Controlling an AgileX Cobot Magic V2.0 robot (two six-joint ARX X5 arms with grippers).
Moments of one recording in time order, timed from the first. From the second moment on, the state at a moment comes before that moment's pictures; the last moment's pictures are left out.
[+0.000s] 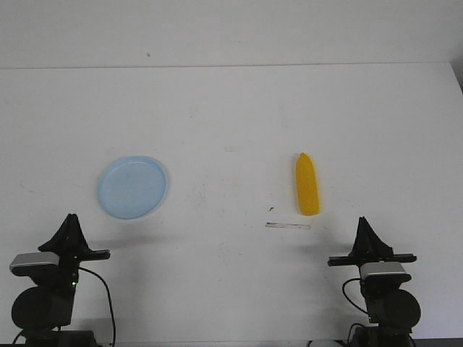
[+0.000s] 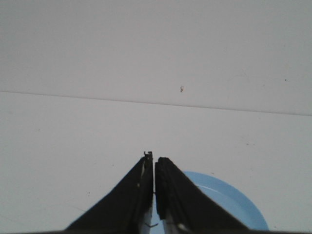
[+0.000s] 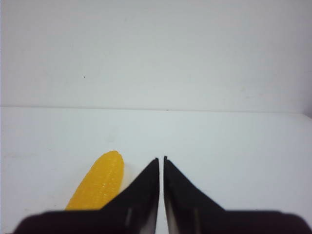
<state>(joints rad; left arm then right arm) -0.01 0.17 0.29 0.06 -0.08 -0.07 0.01 0.00 0.01 0.08 -0.03 0.01</state>
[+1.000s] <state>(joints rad) 0.06 1.05 0.82 -0.07 -0.08 -0.10 0.01 0.00 0.01 0.08 -0.03 0.01</state>
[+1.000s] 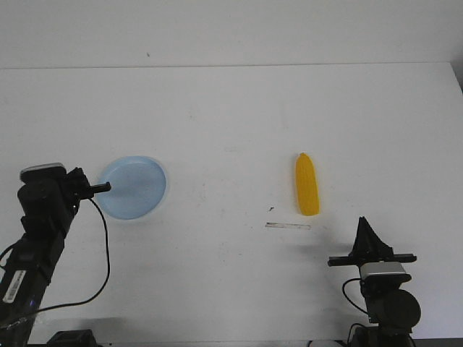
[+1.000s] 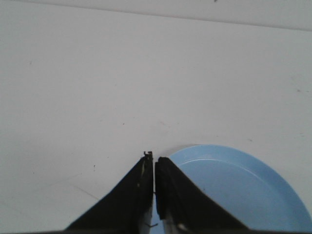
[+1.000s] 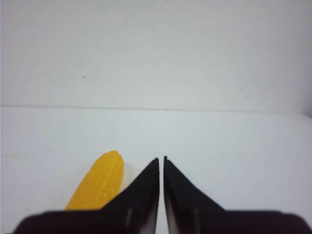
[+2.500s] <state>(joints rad) 0.32 1.49 0.89 -0.25 0.44 -0.36 0.01 0.00 0.01 0.08 -0.03 0.01</state>
